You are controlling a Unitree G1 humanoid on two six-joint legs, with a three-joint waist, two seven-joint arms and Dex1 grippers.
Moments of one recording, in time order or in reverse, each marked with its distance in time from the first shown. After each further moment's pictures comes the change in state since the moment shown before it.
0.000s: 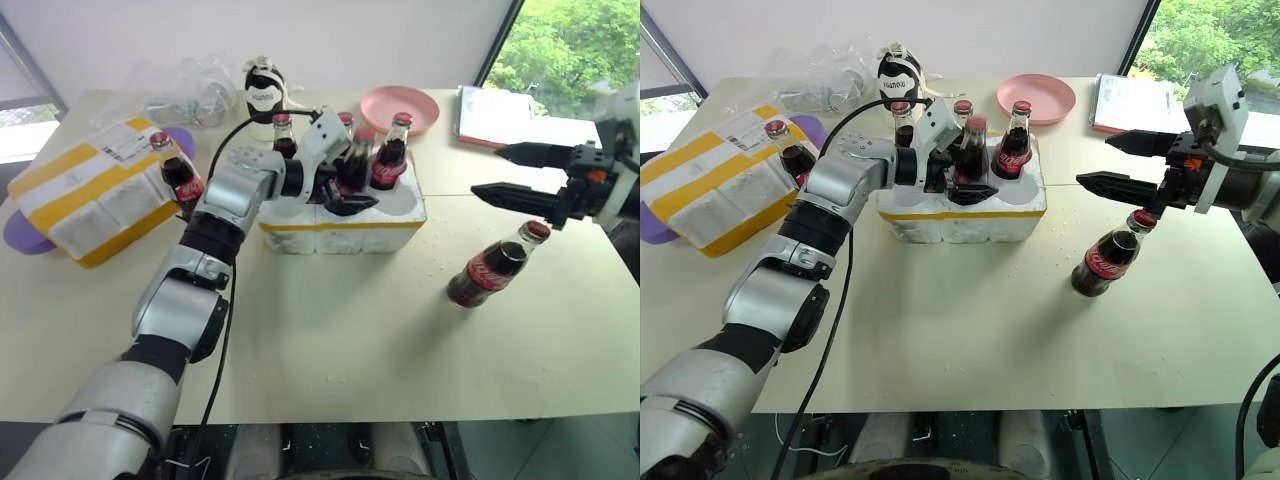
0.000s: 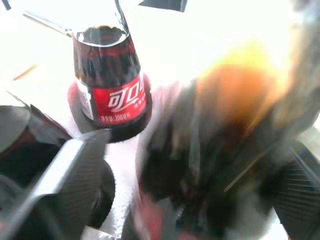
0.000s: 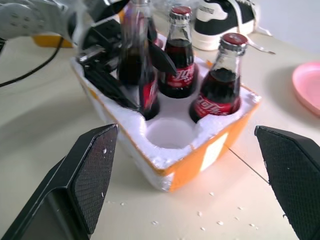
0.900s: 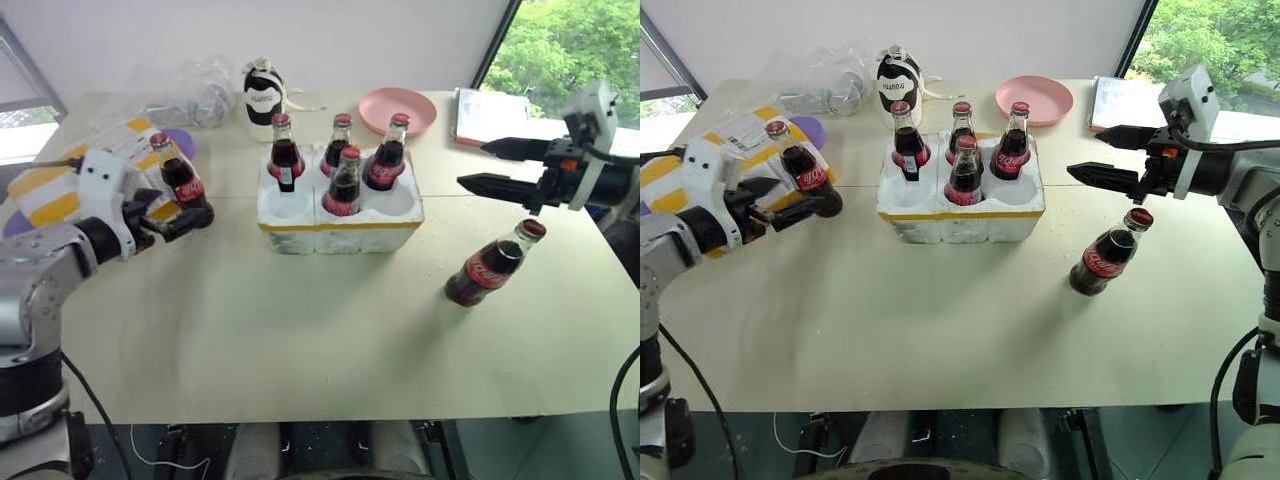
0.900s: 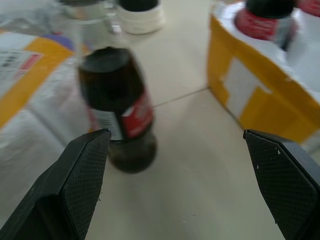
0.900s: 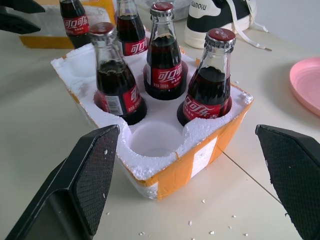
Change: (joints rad) left arm 0.737 0.412 0.629 -0.961 -0.212 0.584 0.537; right arm -0.135 0.068 0.116 0.168 -0.119 -0.074 0.063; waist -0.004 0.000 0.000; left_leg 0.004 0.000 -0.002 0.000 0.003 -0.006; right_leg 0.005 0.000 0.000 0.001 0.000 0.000
